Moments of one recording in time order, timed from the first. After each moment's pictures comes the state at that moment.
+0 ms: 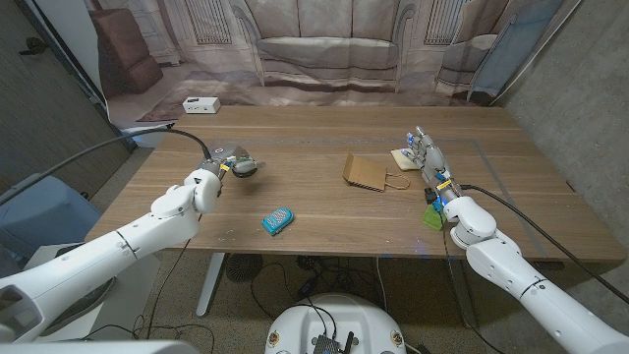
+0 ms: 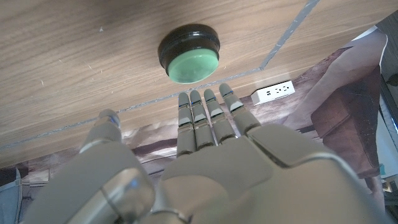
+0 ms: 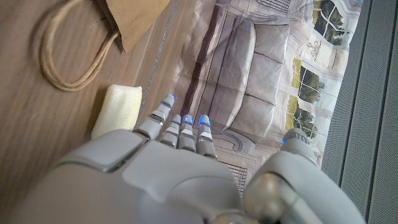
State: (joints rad) left arm 0.84 0.96 0.63 -1.86 0.47 0.58 0.12; left_hand 0.33 0.03 0.34 -0.13 0.18 0.50 0.07 0.21 0.18 0.47 0.01 0.25 0.20 0.41 0.02 0.20 0.18 0.32 0.06 0.24 0.19; right arm -1.08 -0.60 -0.33 -1.59 0.59 0.32 -0.10; right_hand 0.23 -0.05 0.17 -0.11 0.26 0.20 0.05 0.19 0.18 0.14 0.10 0.19 0.18 0.05 0.05 0.20 0.20 0.27 0.00 0.19 0.17
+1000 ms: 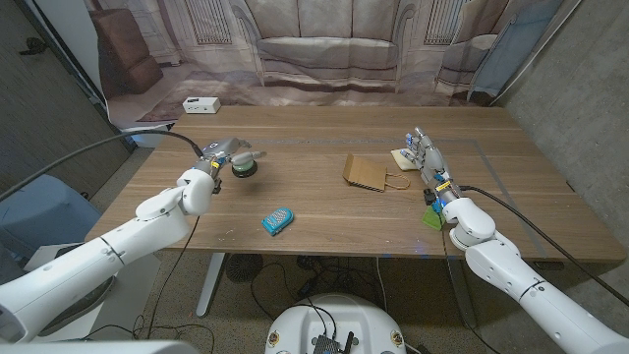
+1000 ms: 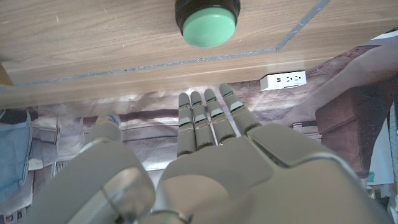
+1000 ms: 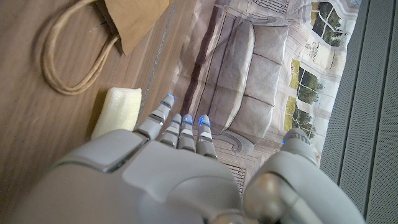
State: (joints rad) left arm 0.95 0.97 0.47 -1.90 0.31 0.41 0.27; left_hand 0.33 0.04 0.34 -0.13 0.18 0.50 0.07 0.20 0.18 0.46 0.02 0.24 0.20 0.40 0.02 0.19 0.18 0.32 0.06 0.24 0.19; right arm -1.09 -0.59 -0.33 -1.60 0.59 0.33 -0.11; right_hand 0.23 -0.05 0.17 -0.11 0.26 0.20 0.05 0.19 0.18 0.14 0.10 0.19 0.18 0.06 0.05 0.20 0.20 0.27 0.00 0.19 0.17
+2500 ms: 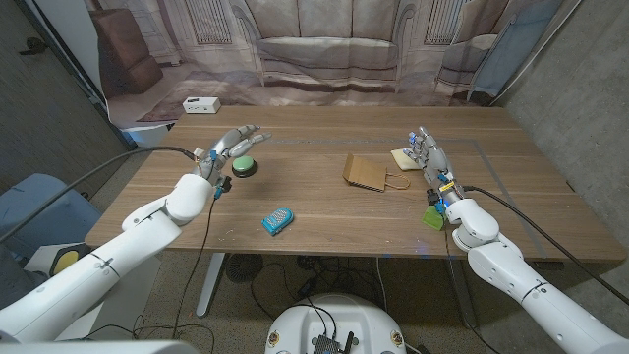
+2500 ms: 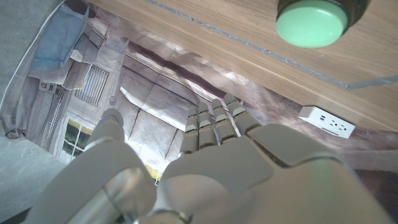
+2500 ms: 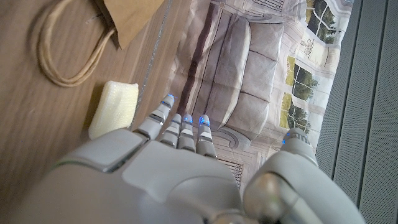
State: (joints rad) left arm 1.06 0.86 0.31 -1.82 -0.06 -0.01 0.29; left_hand 0.31 0.03 0.33 -0.12 0.18 0.27 0.11 0.18 0.18 0.28 0.08 0.19 0.20 0.23 0.07 0.18 0.18 0.18 0.06 0.18 0.18; right arm -1.10 -0.59 -0.32 -1.58 0.59 0.37 -0.09; right_hand 0.23 -0.05 0.17 -0.11 0.26 0.20 0.05 0.19 0.18 0.14 0.09 0.19 0.18 0.06 0.05 0.20 0.20 0.27 0.00 0.19 0.17
